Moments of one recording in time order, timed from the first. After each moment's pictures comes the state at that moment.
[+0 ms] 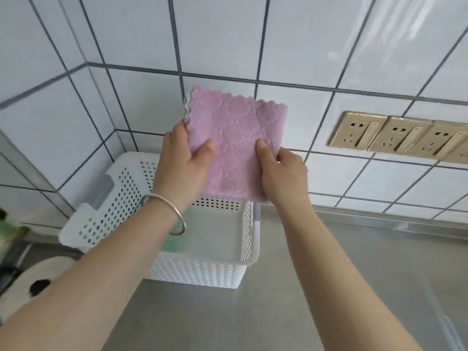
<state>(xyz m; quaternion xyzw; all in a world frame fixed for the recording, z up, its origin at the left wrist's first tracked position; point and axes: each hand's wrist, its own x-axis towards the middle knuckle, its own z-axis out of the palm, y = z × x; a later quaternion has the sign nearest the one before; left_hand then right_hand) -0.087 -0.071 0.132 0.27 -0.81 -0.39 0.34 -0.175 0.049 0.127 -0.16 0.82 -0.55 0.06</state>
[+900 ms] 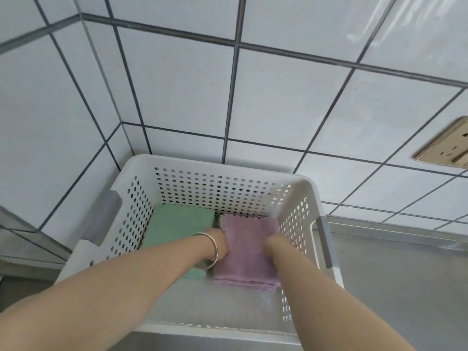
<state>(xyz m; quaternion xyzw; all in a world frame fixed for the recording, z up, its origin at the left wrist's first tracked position) -0.134 -0.186 -0.075 0.27 -0.88 -0.23 -0.32 -0.209 -0.069 -0.063 -0.06 0.92 -0.02 0.39</state>
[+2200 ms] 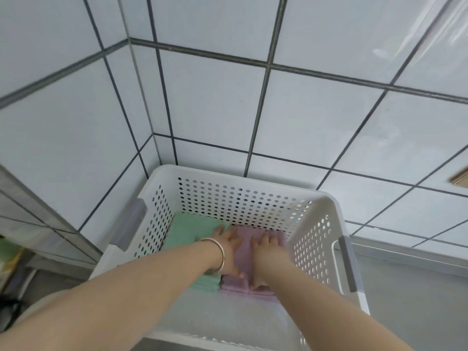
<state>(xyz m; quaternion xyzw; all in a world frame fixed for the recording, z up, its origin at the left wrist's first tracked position) -0.128 -0.212 -0.084 0.13 -0.93 -0.12 -0.33 -0.189 -0.101 -0.086 -0.38 0.87 0.21 0.23</state>
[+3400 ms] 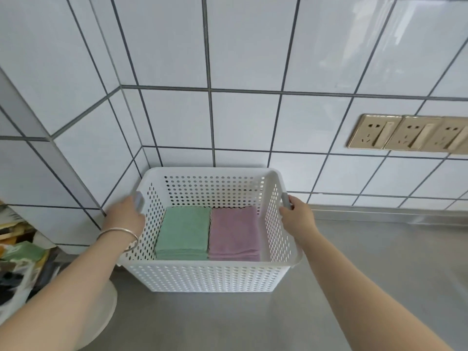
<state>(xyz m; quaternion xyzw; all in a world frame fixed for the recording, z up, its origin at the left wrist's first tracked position) 0.013 -0.237 0.043 0.43 -0.89 -0.15 0.05 -0.174 0.023 0.014 -0.06 0.86 -0.48 0.17</state>
